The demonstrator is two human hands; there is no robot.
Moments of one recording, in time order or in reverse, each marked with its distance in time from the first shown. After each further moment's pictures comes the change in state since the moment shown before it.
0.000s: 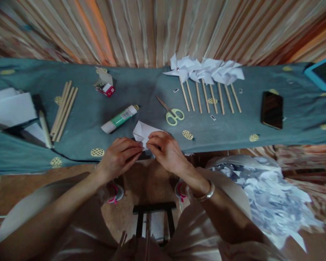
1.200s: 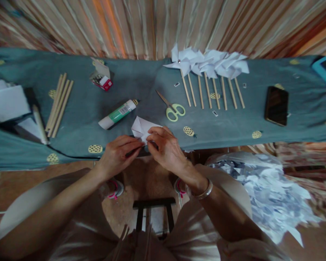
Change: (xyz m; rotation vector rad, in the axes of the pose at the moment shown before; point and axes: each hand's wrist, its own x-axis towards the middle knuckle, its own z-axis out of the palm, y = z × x) left_hand 0.000 0.002 0.008 -0.056 0.010 -0.085; right_hand -0.006 0.000 0.007 -0.184 0.070 -0.084
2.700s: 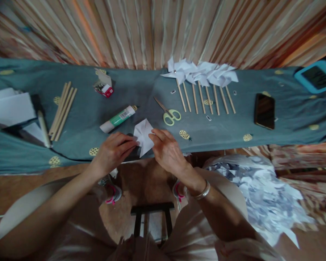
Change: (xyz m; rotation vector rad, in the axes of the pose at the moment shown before) left_hand 0.004 -0.015 -0.012 0.225 0.029 0.138; right_hand -0.006 0.010 -0.008 -0.202 -0.044 -0.098
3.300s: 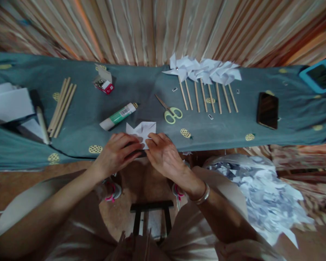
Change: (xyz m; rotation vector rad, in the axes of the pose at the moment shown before) left_hand 0.001 0.012 -0.003 -0.080 -0.034 0.021; right_hand 0.002 -0.024 -0.005 -0.105 -0.139 -0.050
